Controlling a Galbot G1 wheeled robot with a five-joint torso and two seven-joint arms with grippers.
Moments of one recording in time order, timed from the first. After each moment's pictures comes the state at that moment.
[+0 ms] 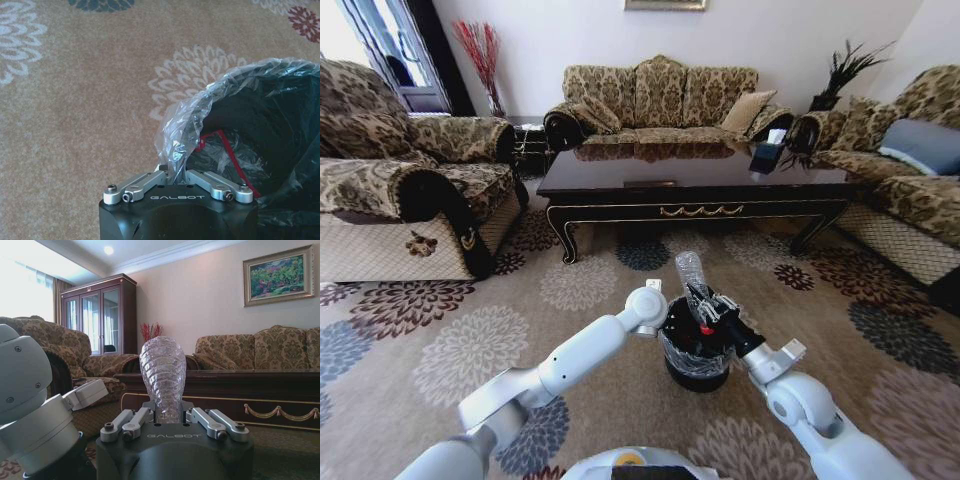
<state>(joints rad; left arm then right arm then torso) 0.42 -1.37 0.45 -1.69 -1.85 0.71 -1.30 -1.51 0.92 0.53 2.13 0.62 0.14 -0.20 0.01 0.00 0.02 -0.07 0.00</state>
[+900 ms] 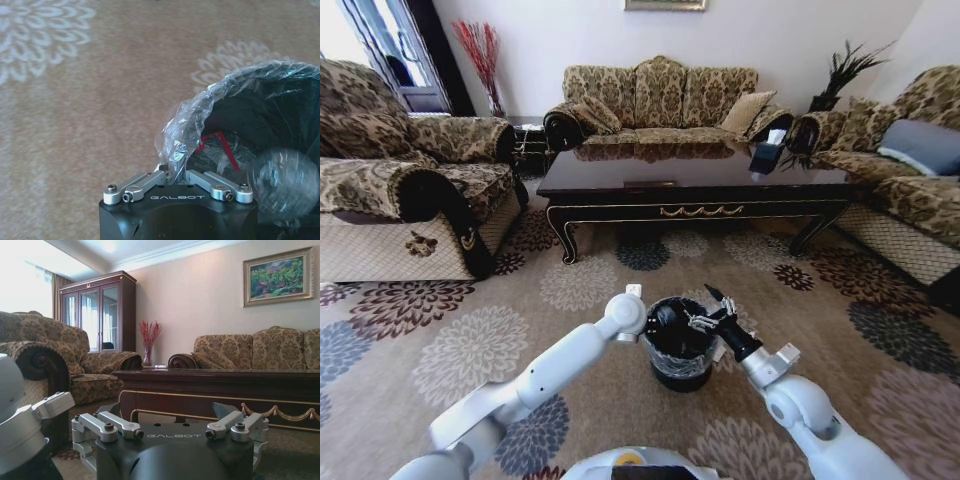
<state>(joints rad) 0.51 -1.25 0.36 -1.74 -1.83 0.72 -1.30 -1.51 0.93 0.53 2.12 0.59 0.14 -0.20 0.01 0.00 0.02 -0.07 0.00</state>
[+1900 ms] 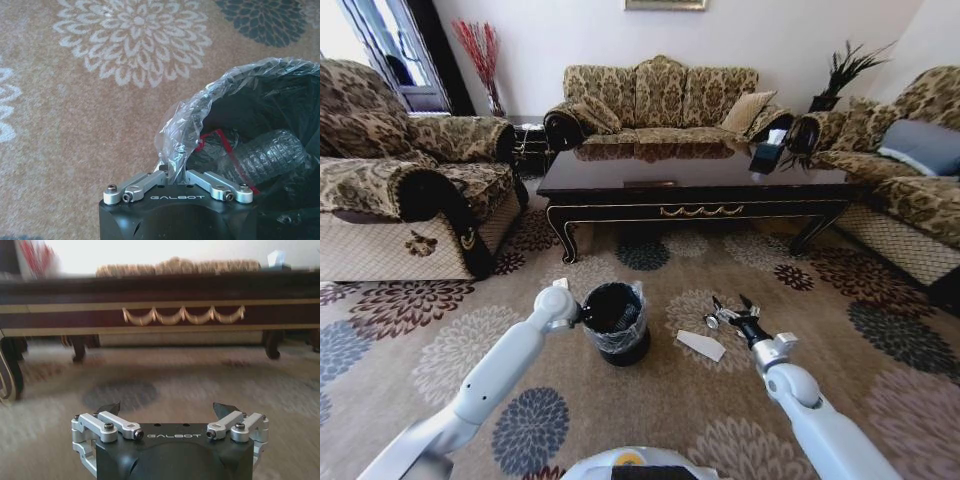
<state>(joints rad) 0.69 -1.04 0.00 -1.75 -1.83 0.74 -1.24 -1.27 1.00 0.48 1.53 0.56 0.12 -0.06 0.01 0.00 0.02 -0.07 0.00</state>
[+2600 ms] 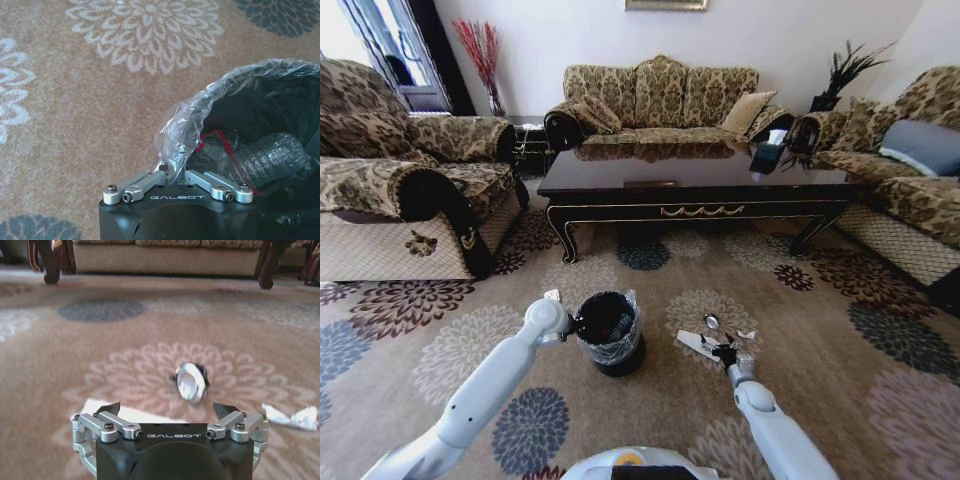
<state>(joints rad) 0.78 -1.01 -0.05 -1.82 -1.81 0.73 -1.24 -1.09 1.20 0.40 1.04 0.34 0.16 -0.06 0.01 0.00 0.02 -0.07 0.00</state>
